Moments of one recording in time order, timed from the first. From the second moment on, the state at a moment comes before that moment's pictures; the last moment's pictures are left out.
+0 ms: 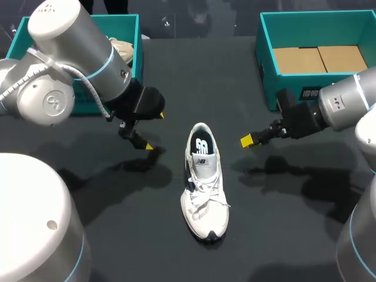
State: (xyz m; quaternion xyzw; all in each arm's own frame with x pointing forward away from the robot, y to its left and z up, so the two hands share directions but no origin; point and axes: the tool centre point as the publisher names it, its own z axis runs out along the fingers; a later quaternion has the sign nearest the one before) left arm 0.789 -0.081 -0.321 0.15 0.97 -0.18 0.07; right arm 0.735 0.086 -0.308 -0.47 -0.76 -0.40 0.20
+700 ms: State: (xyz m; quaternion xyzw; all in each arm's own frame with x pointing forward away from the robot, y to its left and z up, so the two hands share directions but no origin) left arm 0.818 -0.007 -0.279 0.28 0.94 -0.19 0.06; right arm 0.726 0.067 -0.256 -0.52 -0.78 -0.32 0.16
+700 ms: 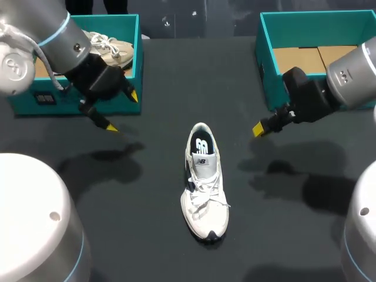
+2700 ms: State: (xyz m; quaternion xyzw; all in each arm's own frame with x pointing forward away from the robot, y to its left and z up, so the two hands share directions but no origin) left arm 0.851 0.038 -0.251 0.36 0.91 -0.18 0.06; right arm 0.739 0.185 -0.261 -0.71 -0.69 -0.10 -0.09
